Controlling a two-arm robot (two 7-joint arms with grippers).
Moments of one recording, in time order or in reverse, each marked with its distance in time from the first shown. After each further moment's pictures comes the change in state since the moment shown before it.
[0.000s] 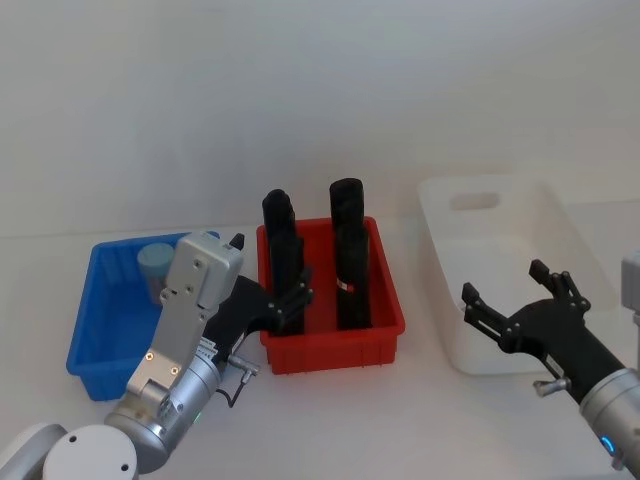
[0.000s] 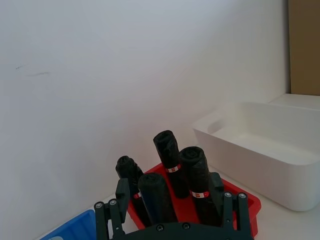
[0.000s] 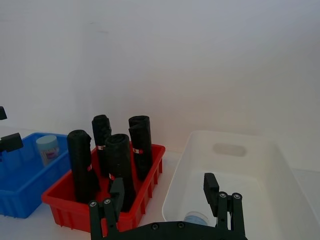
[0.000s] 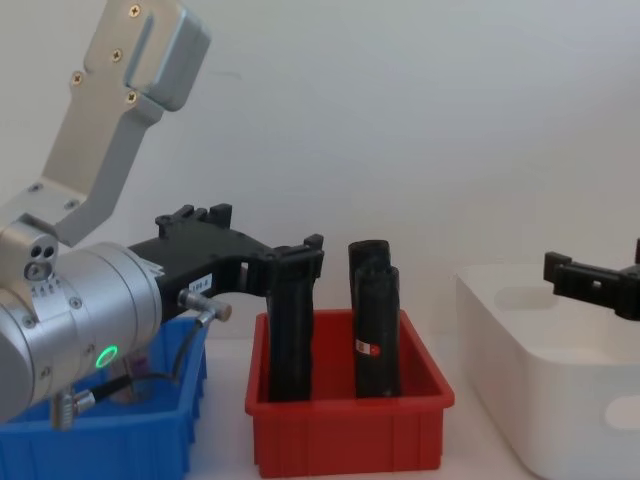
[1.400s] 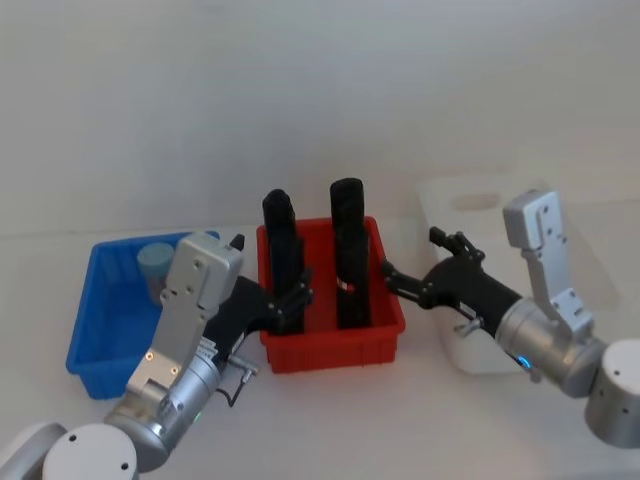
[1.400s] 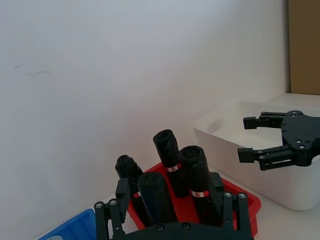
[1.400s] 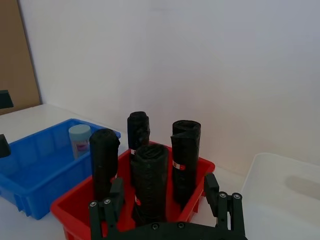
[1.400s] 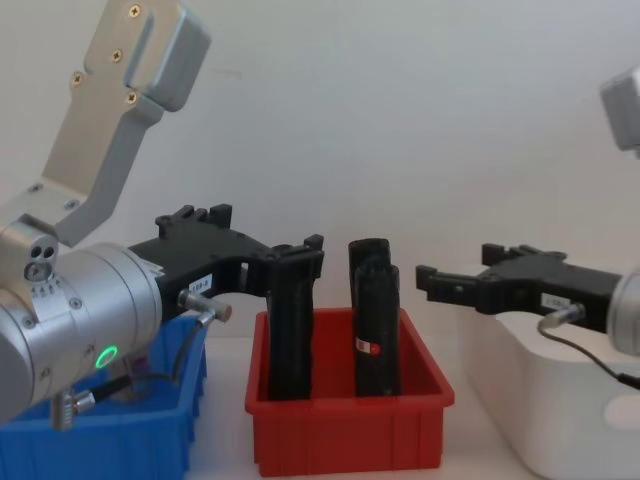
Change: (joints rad) left arm 0.000 0.000 0.000 0.000 0.000 0.000 0.000; right arm 0.401 -0.152 -0.038 0.516 -0.108 -0.077 0.359
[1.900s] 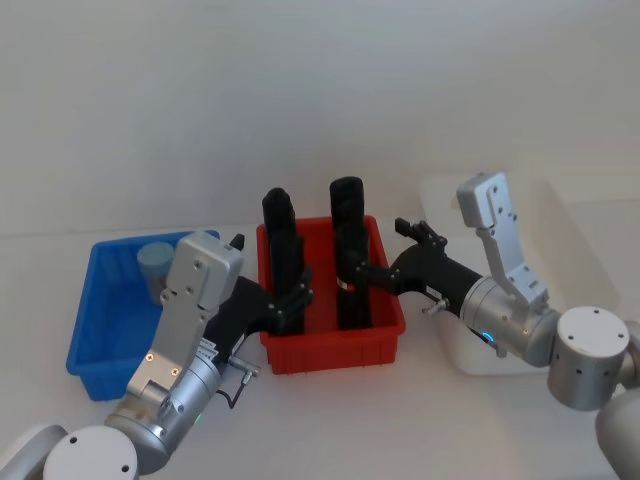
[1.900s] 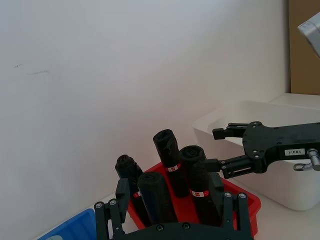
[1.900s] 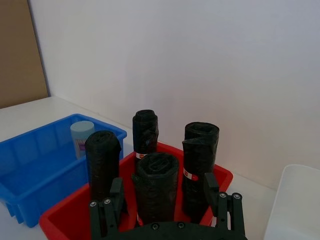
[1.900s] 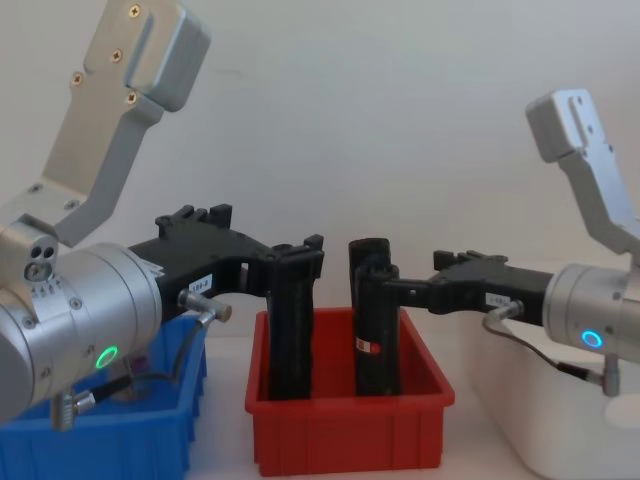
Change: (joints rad) left arm 0.000 0.000 0.000 0.000 0.000 0.000 0.000; right arm 0.192 -0.080 -0.027 0.298 -0.041 -0.073 0.075
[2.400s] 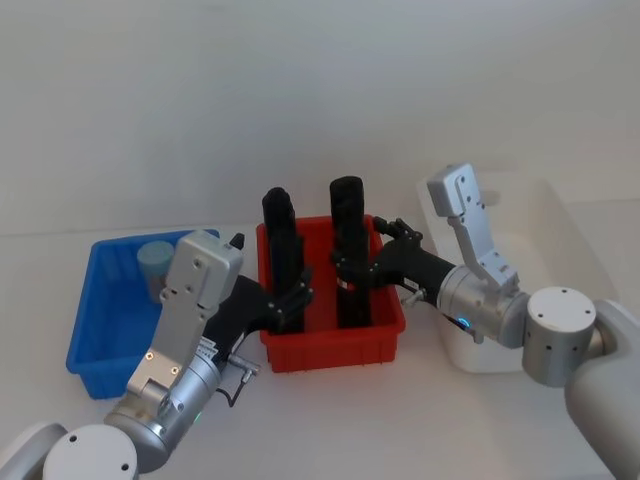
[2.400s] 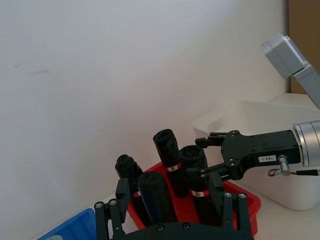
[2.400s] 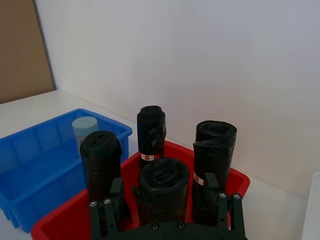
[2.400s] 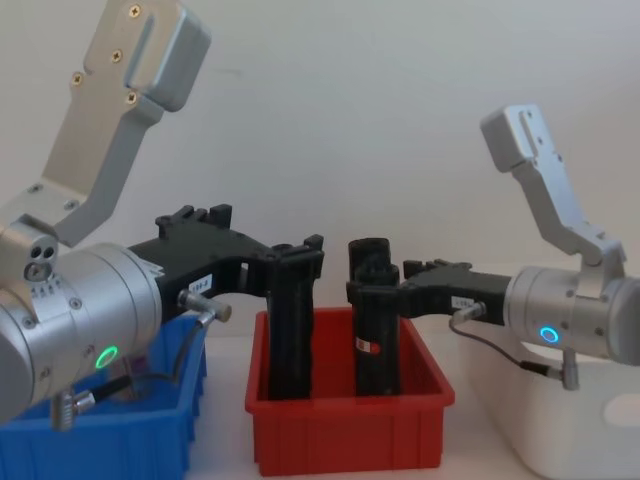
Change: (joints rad) left arm 0.000 0.000 0.000 0.000 0.000 0.000 0.000; right arm 0.152 -0.062 -0.021 0.259 -0.011 -0.060 0.043
